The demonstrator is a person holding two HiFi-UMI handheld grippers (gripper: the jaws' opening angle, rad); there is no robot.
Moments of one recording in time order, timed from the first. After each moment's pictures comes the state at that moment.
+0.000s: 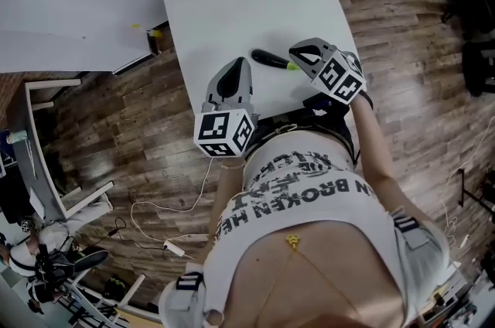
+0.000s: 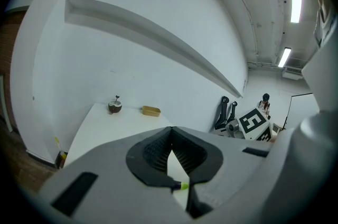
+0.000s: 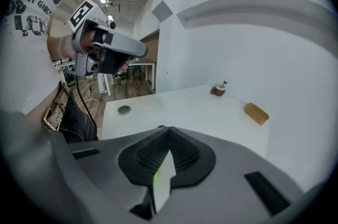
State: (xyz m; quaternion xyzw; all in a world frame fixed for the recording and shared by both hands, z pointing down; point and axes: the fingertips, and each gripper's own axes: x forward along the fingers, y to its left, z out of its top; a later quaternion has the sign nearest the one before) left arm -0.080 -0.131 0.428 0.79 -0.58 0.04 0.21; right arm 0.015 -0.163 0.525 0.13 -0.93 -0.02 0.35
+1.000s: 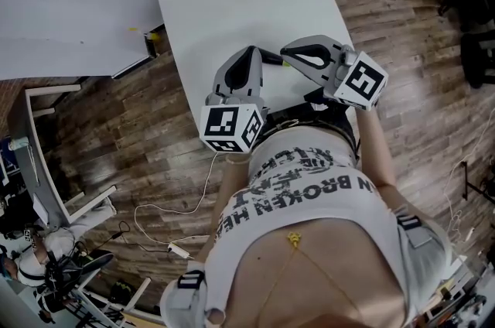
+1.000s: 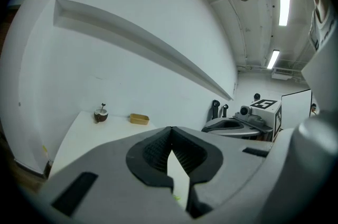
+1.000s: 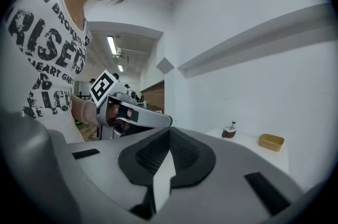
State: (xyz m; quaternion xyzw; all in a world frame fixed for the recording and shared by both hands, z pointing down) left arm -0.049 -0.145 0.402 0.82 -0.55 0.02 0.17; right arm 0.000 -0.132 0.396 0.08 -0.99 0.01 0.08
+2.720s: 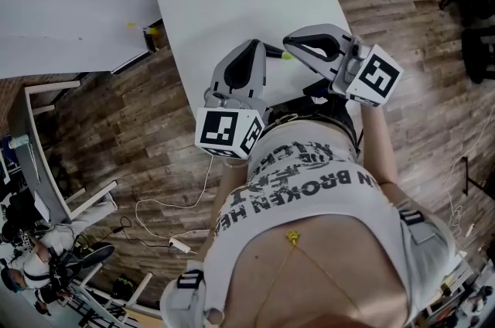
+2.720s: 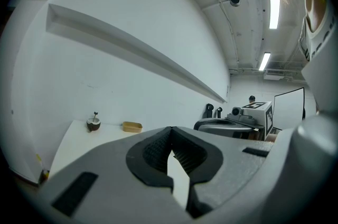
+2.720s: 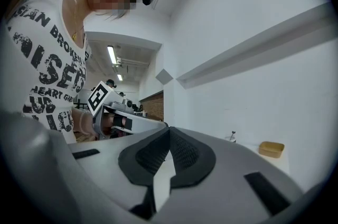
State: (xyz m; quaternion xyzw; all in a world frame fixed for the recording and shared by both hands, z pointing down) left arm -0.035 -0.135 0.366 0.84 -0.53 0.00 0.14; right arm 0.007 -0.131 0.353 0.09 -1.00 0.01 0.02
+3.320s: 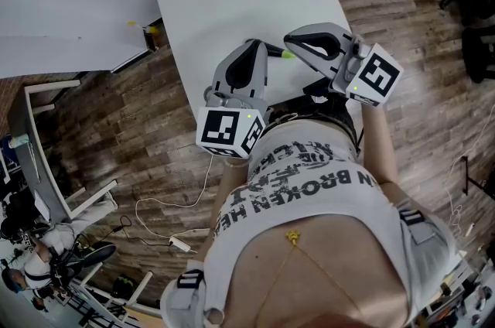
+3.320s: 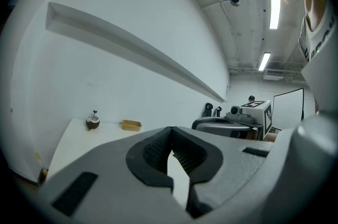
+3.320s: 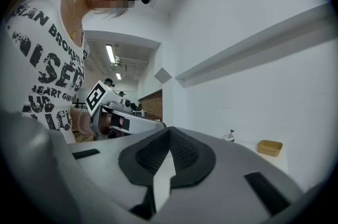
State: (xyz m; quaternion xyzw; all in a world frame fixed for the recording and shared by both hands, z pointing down) left arm -0.033 -0.134 0.369 0.84 -0.52 0.00 0.15; right arm 0.008 -0.134 0.356 0.09 -0.99 0.02 0.03
